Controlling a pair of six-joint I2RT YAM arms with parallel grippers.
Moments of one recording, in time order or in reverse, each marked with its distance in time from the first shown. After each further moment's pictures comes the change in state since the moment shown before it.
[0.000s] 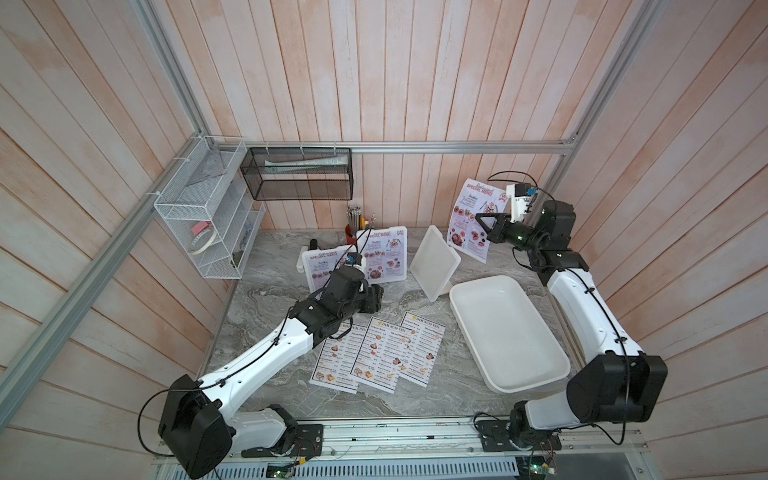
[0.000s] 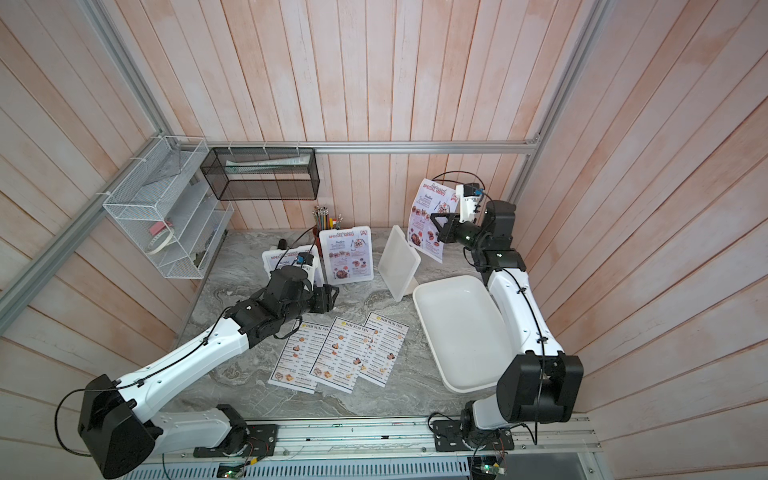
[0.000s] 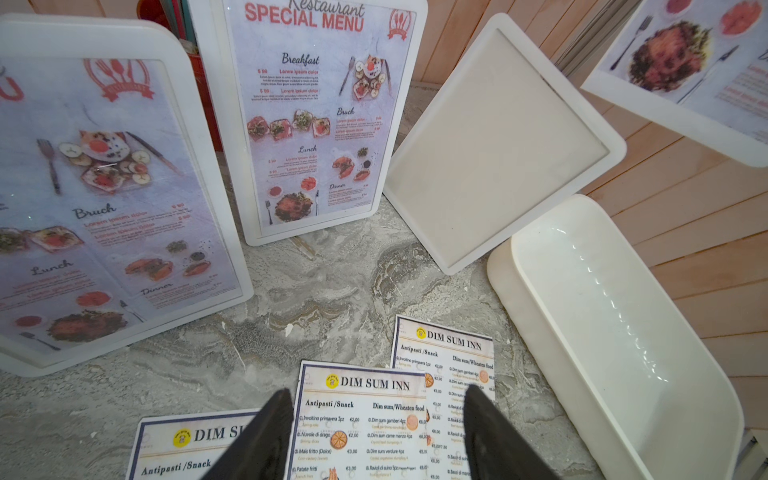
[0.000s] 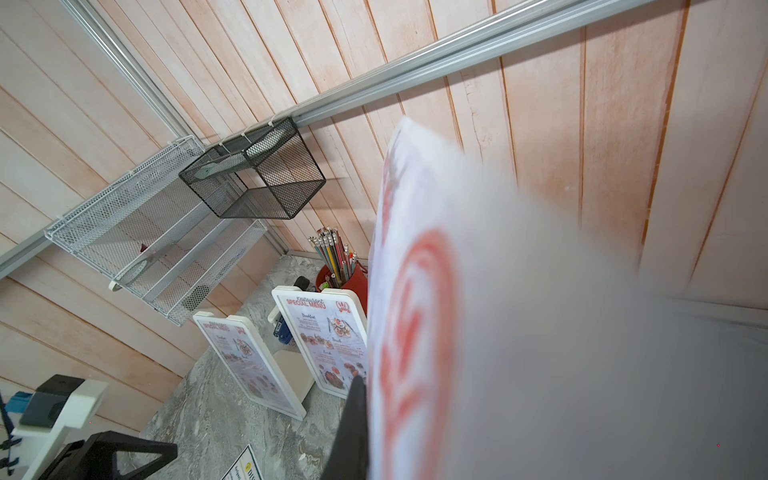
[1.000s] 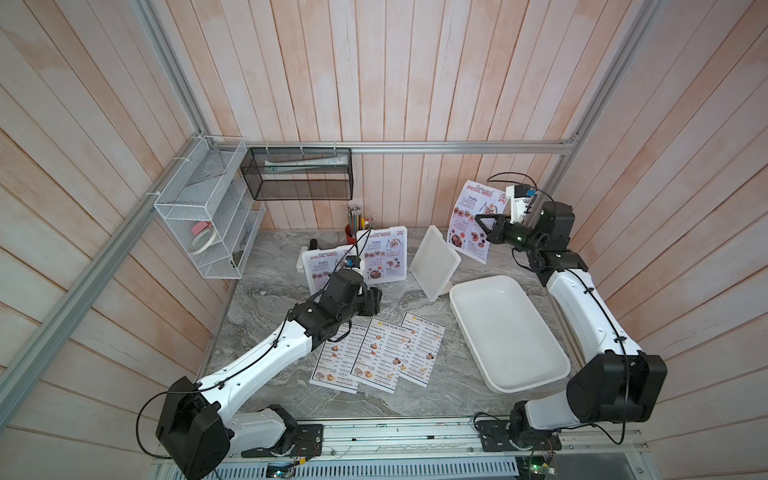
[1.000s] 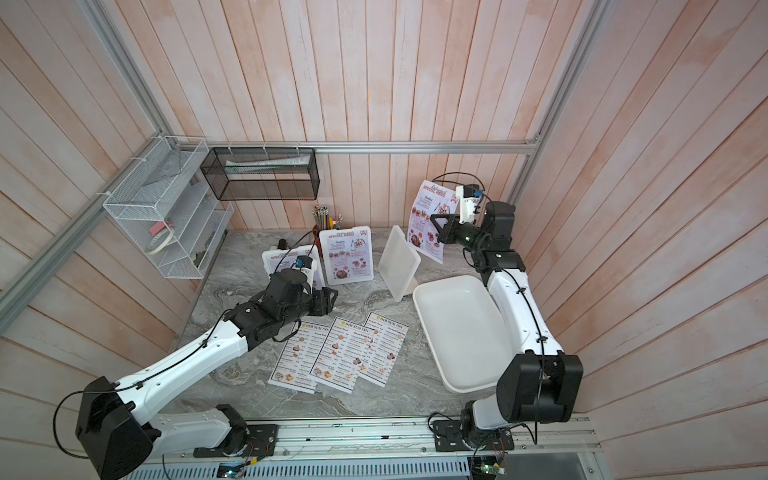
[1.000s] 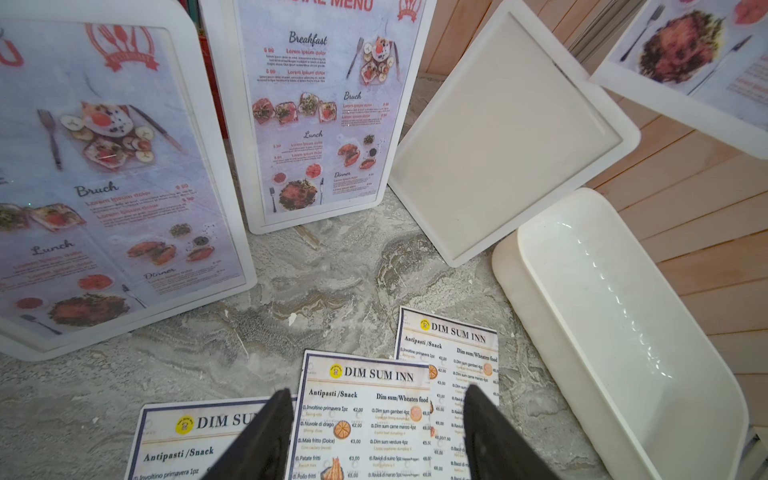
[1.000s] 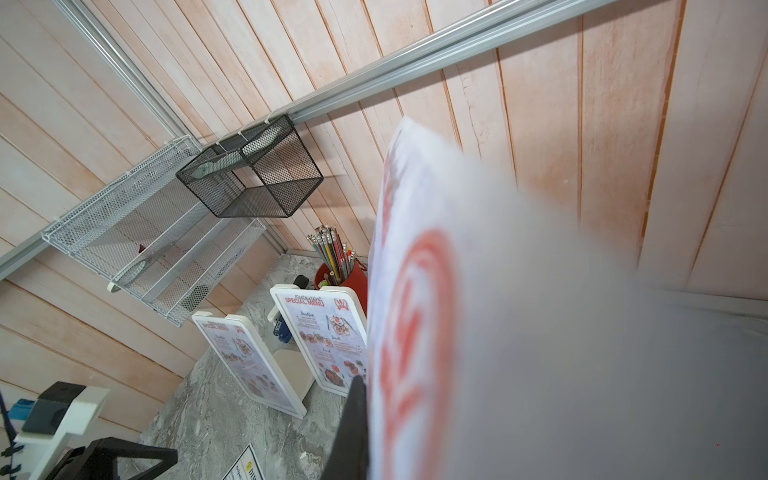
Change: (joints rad) left arm -0.001 -0.017 -0.034 0.001 0.000 -0.011; right arm -0.001 0.000 -0.012 0.003 0.006 0.008
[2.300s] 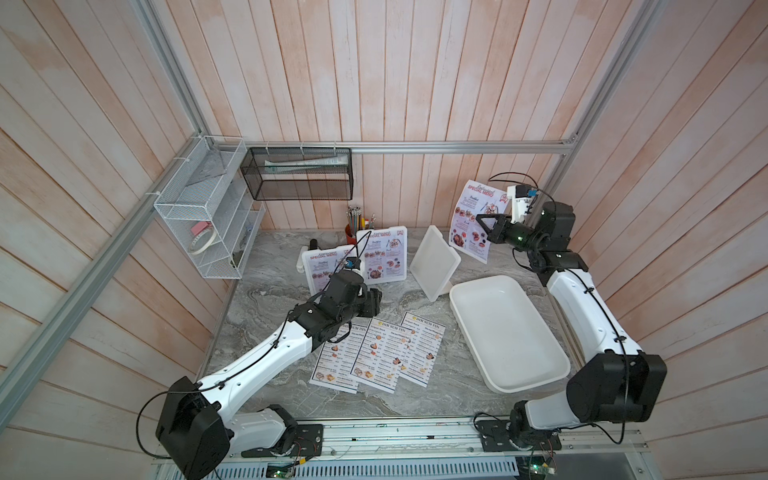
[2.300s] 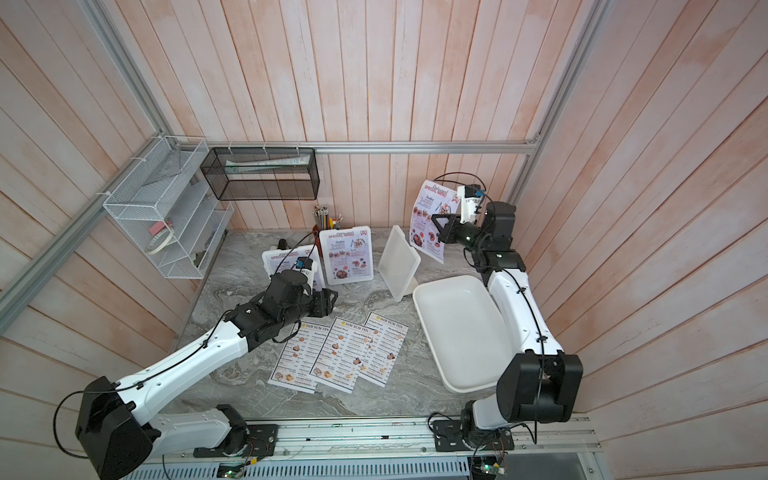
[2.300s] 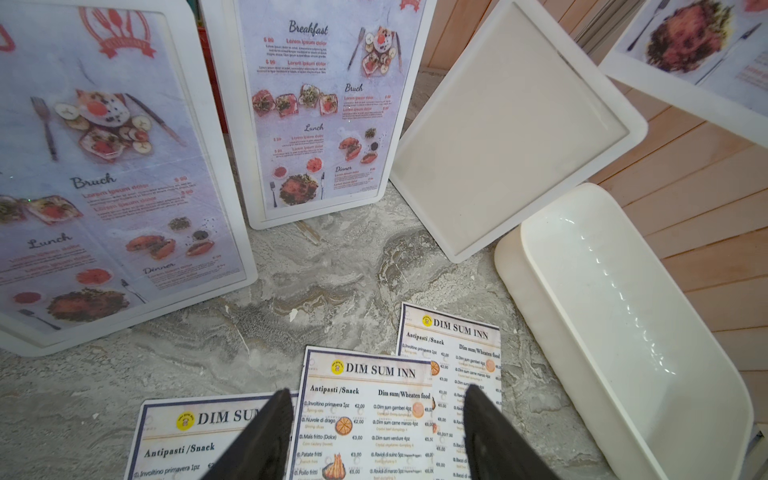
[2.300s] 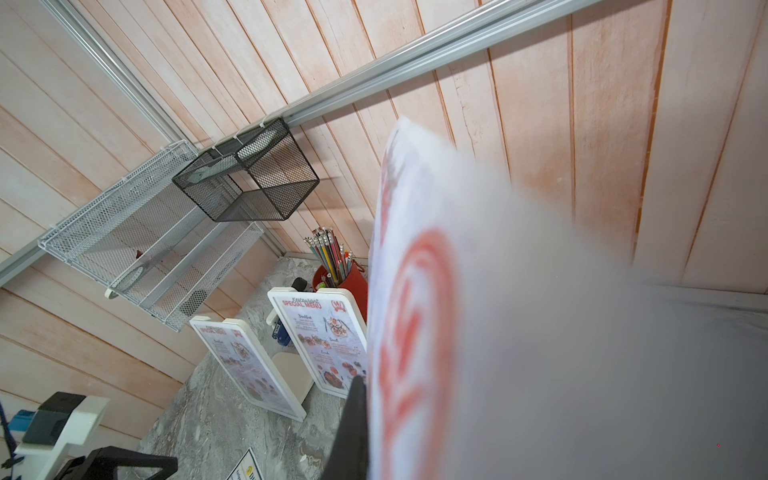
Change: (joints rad) left arm -0.001 0.000 -0.007 0.000 0.000 0.001; right arm -0.005 0.003 0.000 0.004 0.006 0.014
